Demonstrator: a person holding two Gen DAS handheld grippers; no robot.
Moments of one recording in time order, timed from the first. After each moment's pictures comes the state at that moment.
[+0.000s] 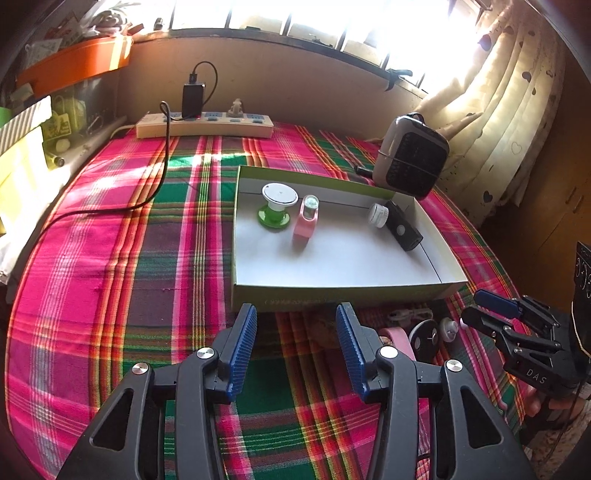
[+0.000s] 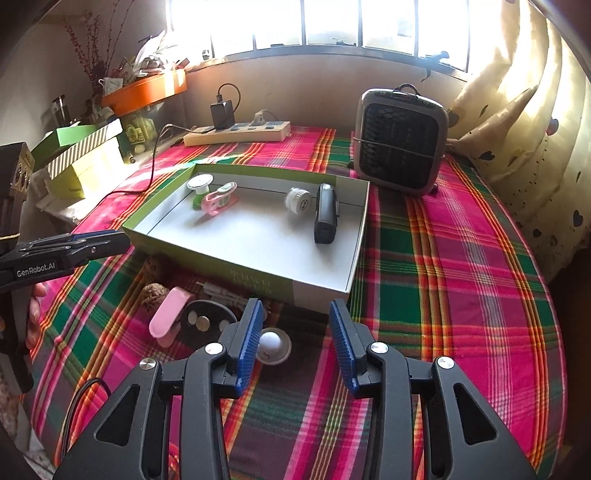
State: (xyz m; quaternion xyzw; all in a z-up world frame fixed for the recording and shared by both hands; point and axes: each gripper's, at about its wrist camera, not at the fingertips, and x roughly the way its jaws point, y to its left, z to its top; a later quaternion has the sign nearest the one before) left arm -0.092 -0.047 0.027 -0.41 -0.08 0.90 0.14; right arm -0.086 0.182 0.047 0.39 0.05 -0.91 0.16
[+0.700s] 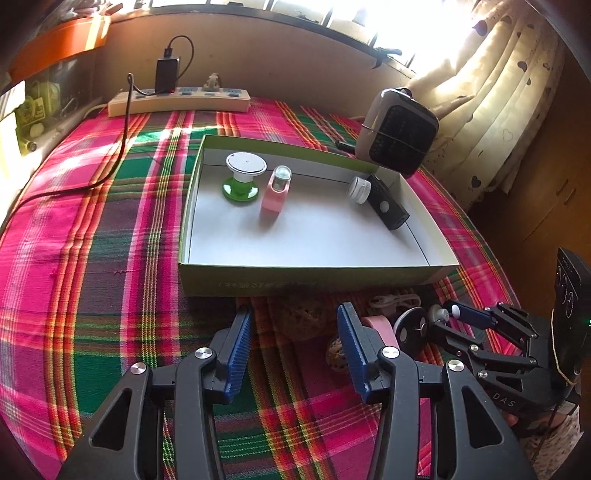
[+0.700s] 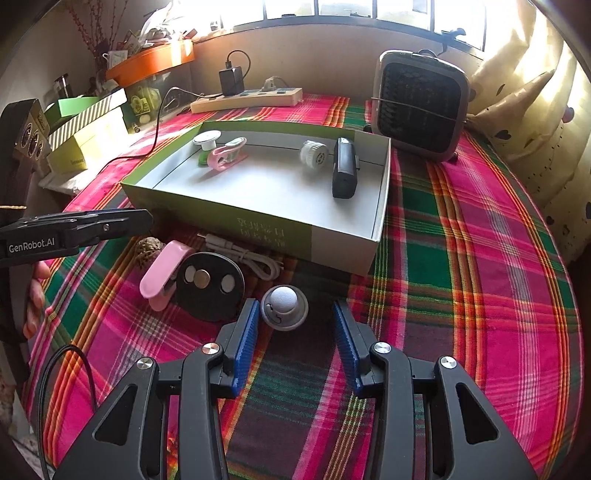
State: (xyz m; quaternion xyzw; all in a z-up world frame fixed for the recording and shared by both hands) left arm -0.104 -0.026 0.010 -0.44 -0.09 0.88 0.17; right arm -0.085 0.176 0.018 0.43 0.06 -0.89 0.17
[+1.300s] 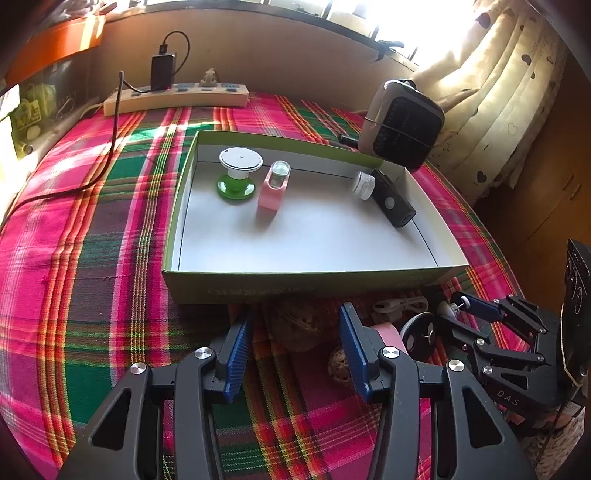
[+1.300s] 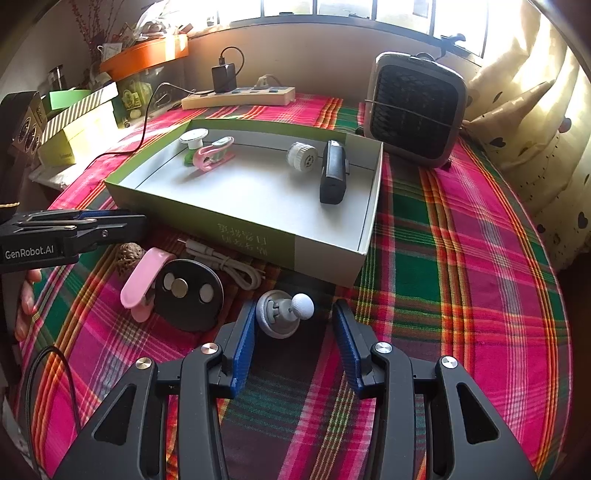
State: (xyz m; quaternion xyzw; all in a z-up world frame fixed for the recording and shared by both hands) left arm -0.113 -0.020 0.005 -0.45 -0.08 0.88 0.17; right arm -0.094 0.175 0.018 0.42 0.08 -0.89 0.15
